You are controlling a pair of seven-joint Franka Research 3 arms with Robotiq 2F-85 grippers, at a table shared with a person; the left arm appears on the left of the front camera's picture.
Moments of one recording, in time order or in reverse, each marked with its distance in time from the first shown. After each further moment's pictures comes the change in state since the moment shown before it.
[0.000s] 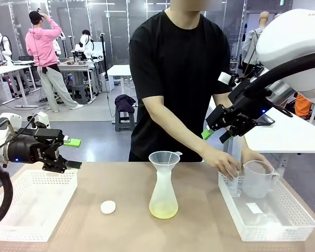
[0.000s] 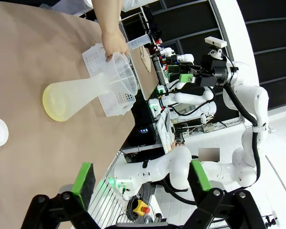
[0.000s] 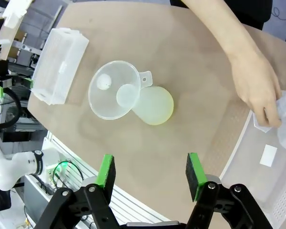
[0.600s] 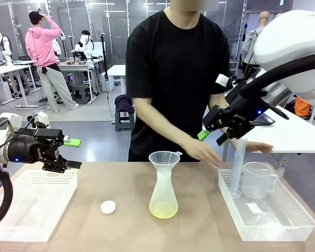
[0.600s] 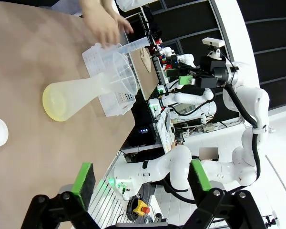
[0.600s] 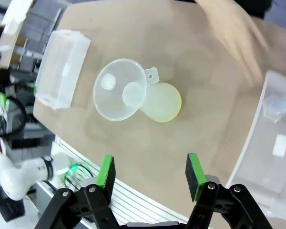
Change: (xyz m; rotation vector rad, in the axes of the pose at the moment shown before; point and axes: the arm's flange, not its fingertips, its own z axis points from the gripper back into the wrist) left arm 0.000 0.000 0.000 0.000 0.000 0.000; right arm 0.000 0.017 -0.016 -0.003 0.027 -0.113
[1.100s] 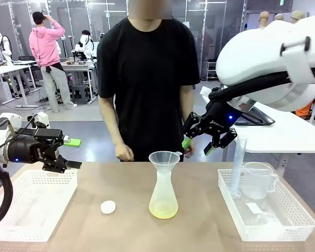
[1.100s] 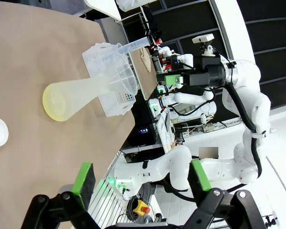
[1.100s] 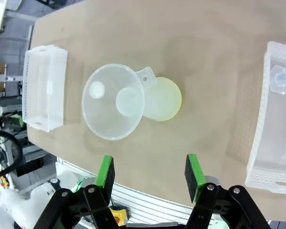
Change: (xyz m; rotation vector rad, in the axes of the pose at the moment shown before) left arm 0.000 0.000 0.000 0.000 0.000 0.000; right arm 0.013 0.028 -0.042 -0.111 0.048 -0.193
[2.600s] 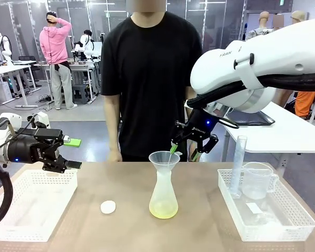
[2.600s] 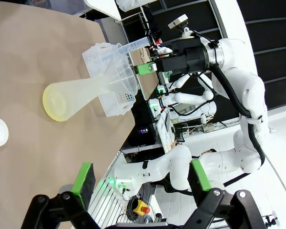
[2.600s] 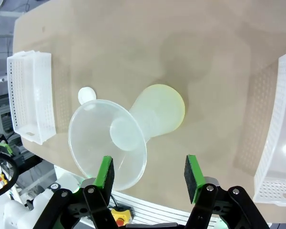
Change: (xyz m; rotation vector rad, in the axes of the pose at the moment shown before) left arm 0.000 0.000 0.000 0.000 0.000 0.000; right arm 0.047 0.009 -0.061 -0.037 0.115 -0.047
